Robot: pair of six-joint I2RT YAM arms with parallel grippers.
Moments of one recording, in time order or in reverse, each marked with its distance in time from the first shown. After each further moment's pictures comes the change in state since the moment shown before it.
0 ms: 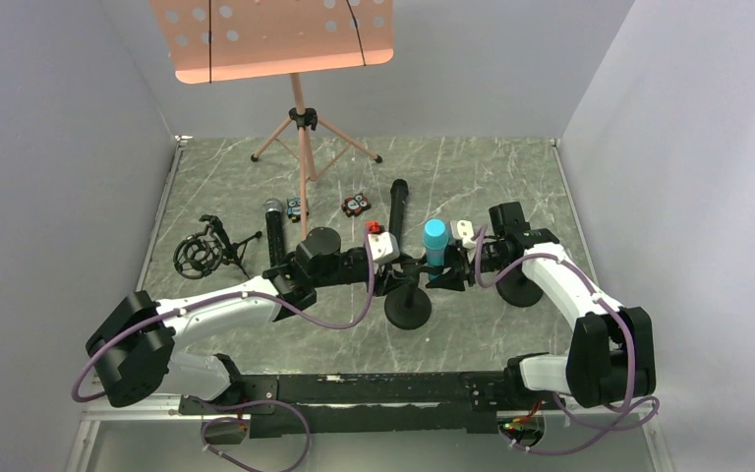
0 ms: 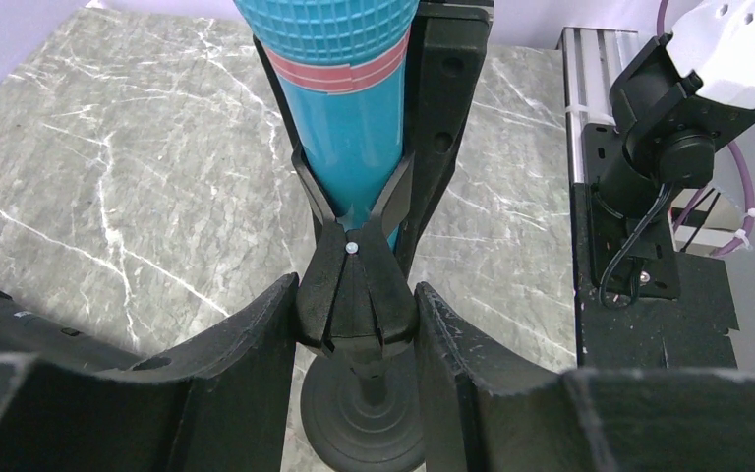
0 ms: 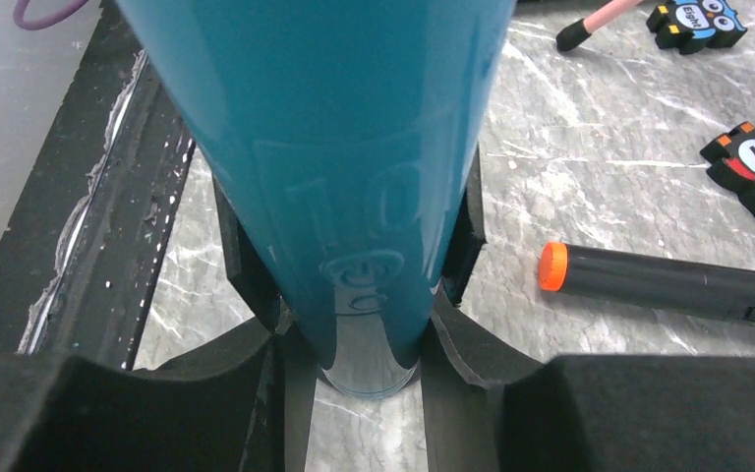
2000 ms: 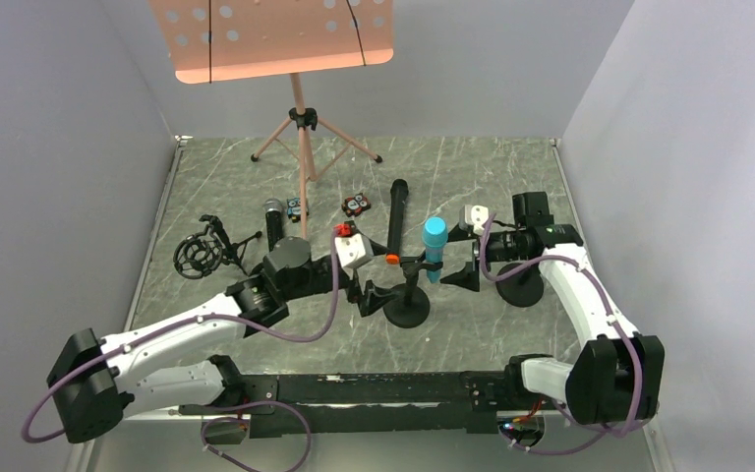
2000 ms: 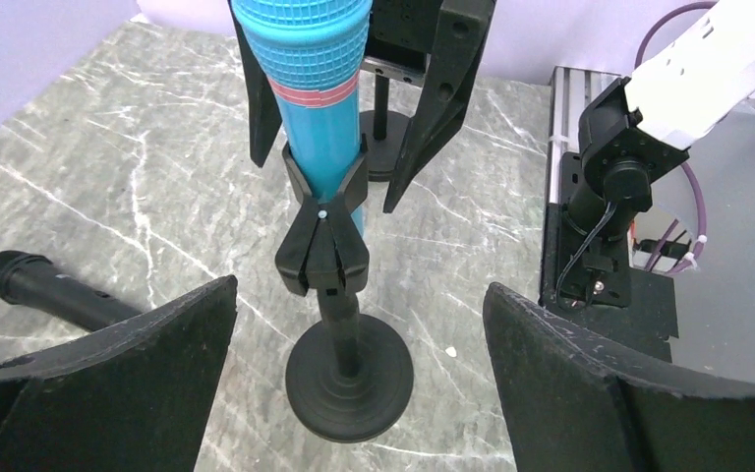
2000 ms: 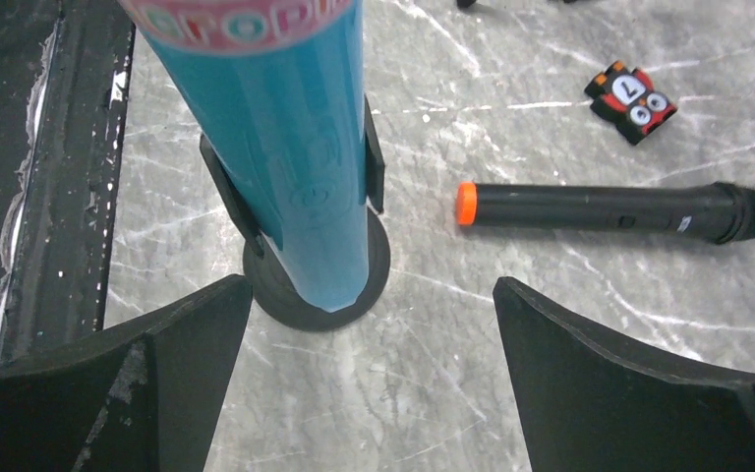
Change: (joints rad) left arm -0.012 -0.243 -0.045 -0.150 -0.082 -0.061; right arm -0.109 -0.097 0.082 -0.062 0.117 0.089
